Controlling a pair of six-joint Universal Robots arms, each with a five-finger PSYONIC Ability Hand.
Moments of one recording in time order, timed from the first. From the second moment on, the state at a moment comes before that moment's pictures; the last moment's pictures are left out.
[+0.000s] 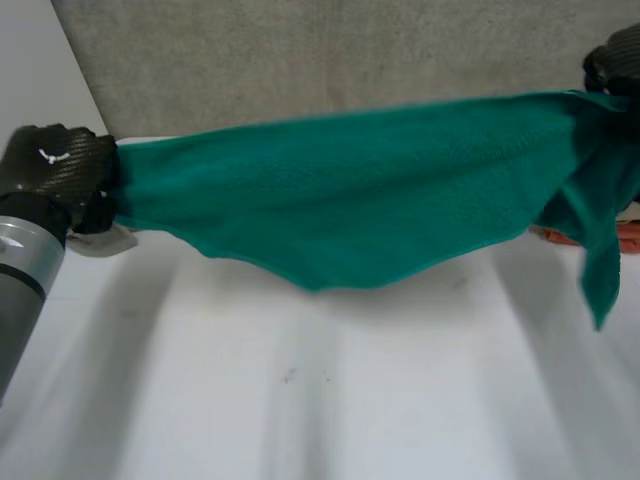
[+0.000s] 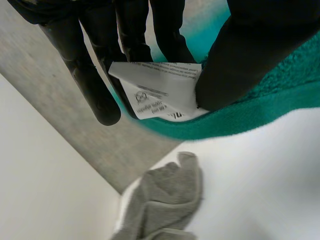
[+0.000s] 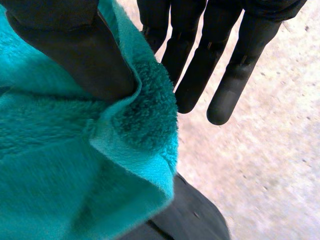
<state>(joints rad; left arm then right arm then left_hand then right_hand) 4.47 -1.52 -1.79 3.33 -1.61 3.56 1.67 -1.40 1.03 0.51 1.35 2.51 1.13 1.19 1.19 1.20 0.98 1.09 1.17 1.18 1.20 0.99</state>
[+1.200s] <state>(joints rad) 4.39 -1.99 -1.86 3.88 -1.50 3.78 1.81 -1.11 1.54 -0.32 1.50 2.66 1.13 1.20 1.20 1.20 0.99 1.12 1.17 1.19 1.20 1.02</state>
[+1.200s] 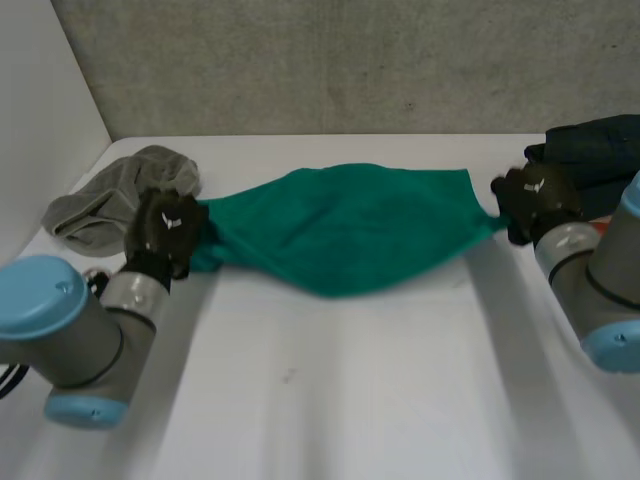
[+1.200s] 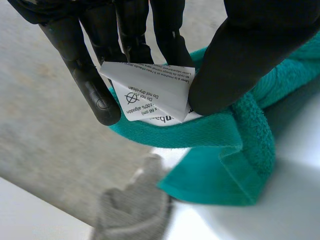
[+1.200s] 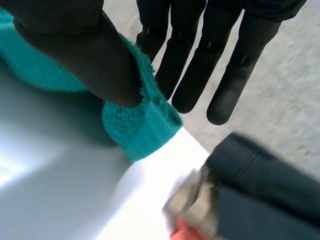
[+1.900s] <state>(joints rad) 4.41 -1.87 -1.84 3.51 -1.50 3.56 1.81 -1.12 1.69 -0.33 1.43 2.65 0.53 0.53 0.54 0.52 0.34 1.12 1.17 1.19 1.20 1.02</state>
